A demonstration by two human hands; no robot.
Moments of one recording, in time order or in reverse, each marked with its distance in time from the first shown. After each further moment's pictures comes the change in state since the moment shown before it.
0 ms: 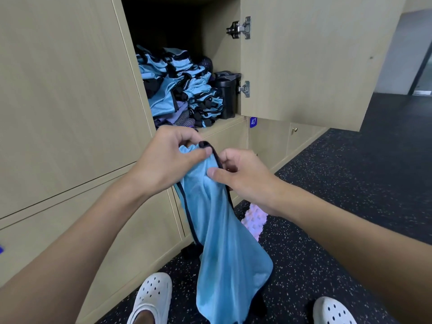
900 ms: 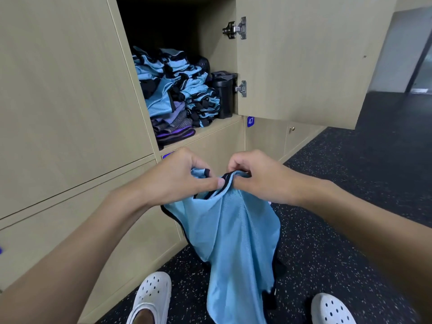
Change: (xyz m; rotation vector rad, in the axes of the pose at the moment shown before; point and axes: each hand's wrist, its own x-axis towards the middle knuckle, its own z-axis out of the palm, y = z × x) left_hand -0.011 -0.001 0.010 0.104 -0.435 -0.048; right_hand -0.013 -0.002 -0.040 -0.403 -0.169 -0.100
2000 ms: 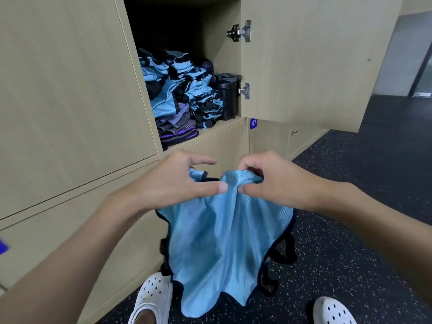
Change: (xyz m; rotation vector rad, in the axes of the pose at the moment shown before) left_hand -0.011 -0.002 -0.005 0.081 0.091 -0.129; right_hand -0.018 -0.015 -0.013 -0.116 0.003 -0.019
